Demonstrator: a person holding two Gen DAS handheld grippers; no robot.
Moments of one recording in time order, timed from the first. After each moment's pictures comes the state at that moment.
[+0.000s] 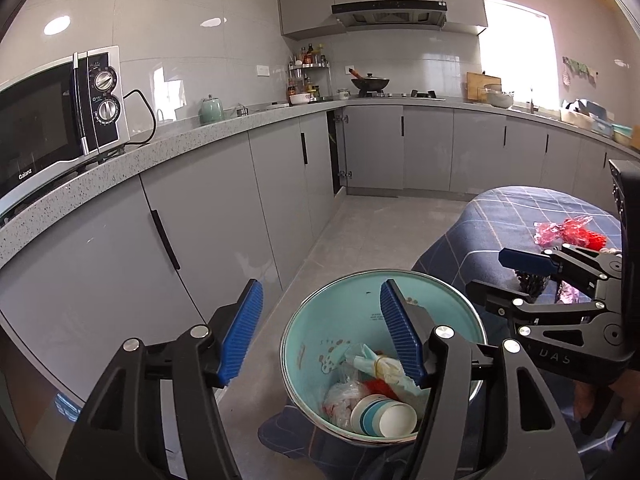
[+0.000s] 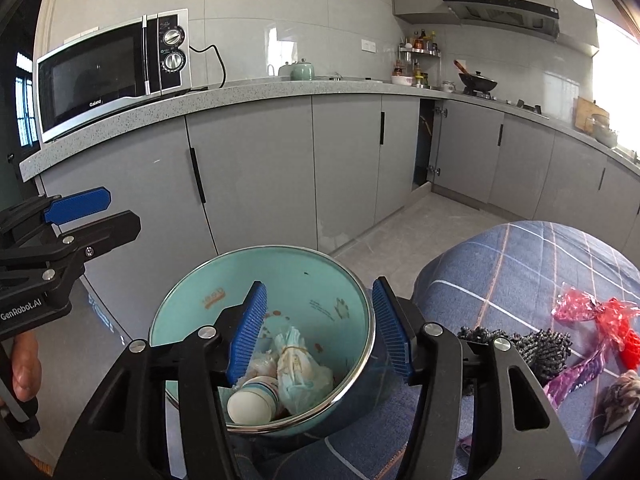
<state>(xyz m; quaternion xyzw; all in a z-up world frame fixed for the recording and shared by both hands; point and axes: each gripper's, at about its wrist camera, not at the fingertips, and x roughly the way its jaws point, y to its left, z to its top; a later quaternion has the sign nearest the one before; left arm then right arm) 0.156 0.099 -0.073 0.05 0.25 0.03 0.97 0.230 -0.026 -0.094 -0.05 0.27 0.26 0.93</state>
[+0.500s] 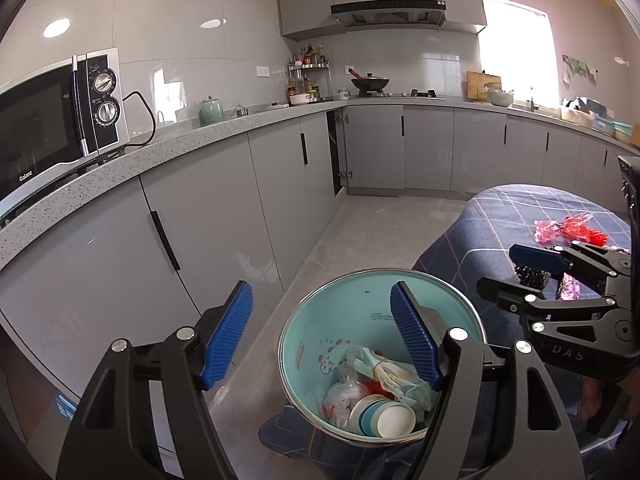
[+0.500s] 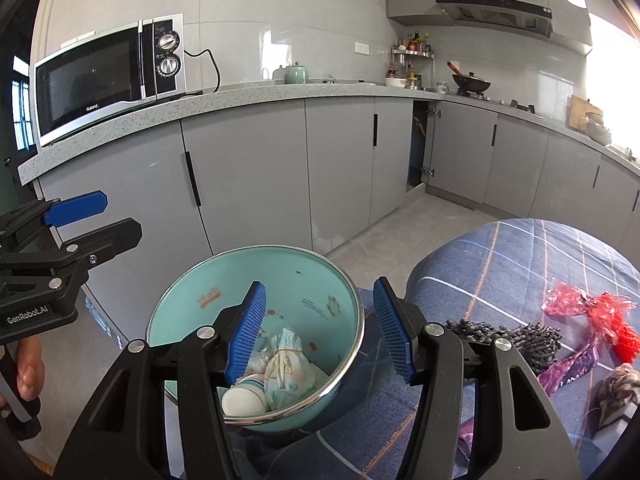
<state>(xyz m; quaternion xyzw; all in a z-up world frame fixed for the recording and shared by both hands) 0.154 0.095 -0.076 0.05 0.25 0.03 0.97 0.222 -0.038 -0.092 -0.04 0.26 0.25 0.93</state>
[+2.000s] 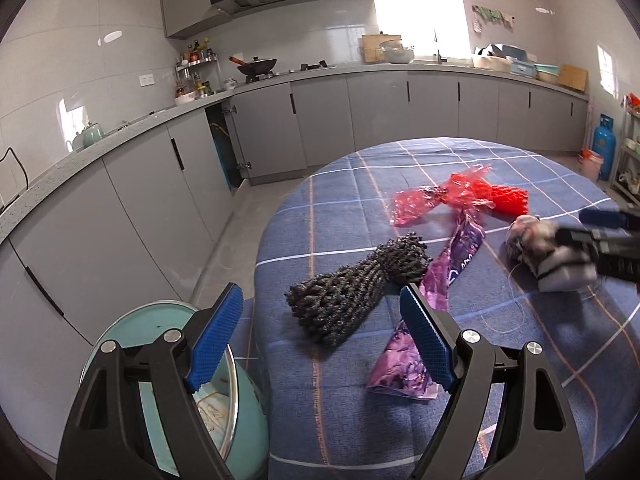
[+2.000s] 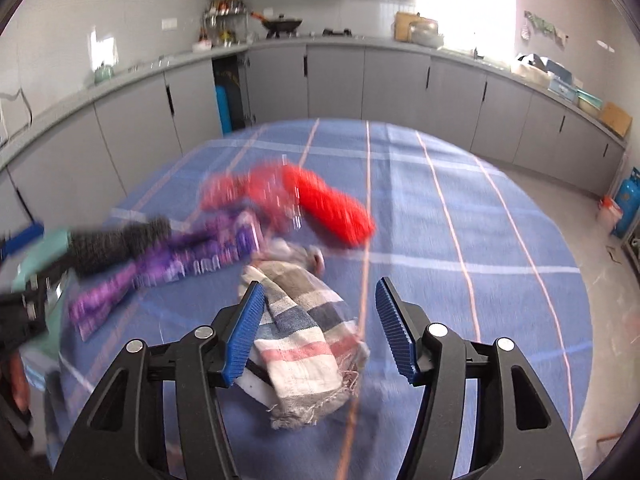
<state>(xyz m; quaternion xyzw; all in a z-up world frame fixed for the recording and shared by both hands) 0.216 -0.118 -0.121 0.12 0.28 -0.12 0.95 0.204 -0.302 -0.125 0.03 0.37 -0.03 0.93</state>
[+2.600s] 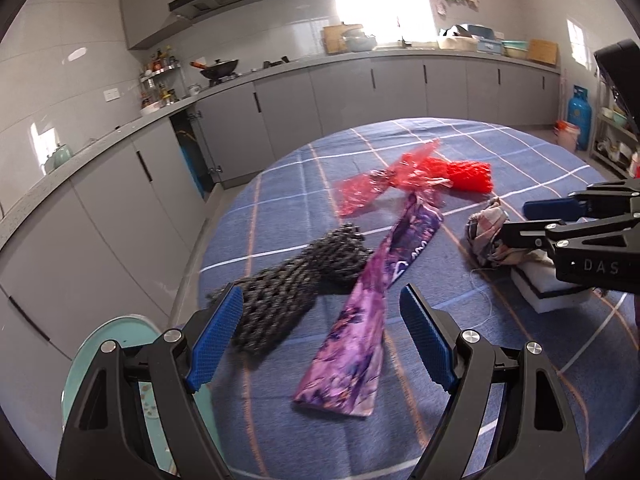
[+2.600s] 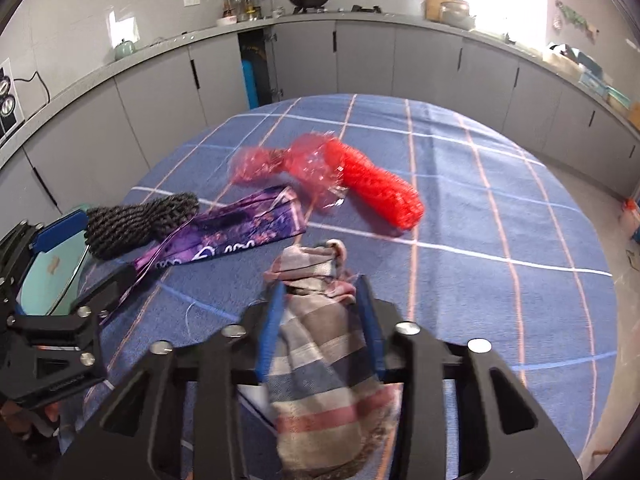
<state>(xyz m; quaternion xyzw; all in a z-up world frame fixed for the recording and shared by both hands) 0.217 -0.161 -0.137 0.16 0.29 -0.17 0.93 0.229 -0.288 -0.128 0.03 0.41 0.02 0.91</state>
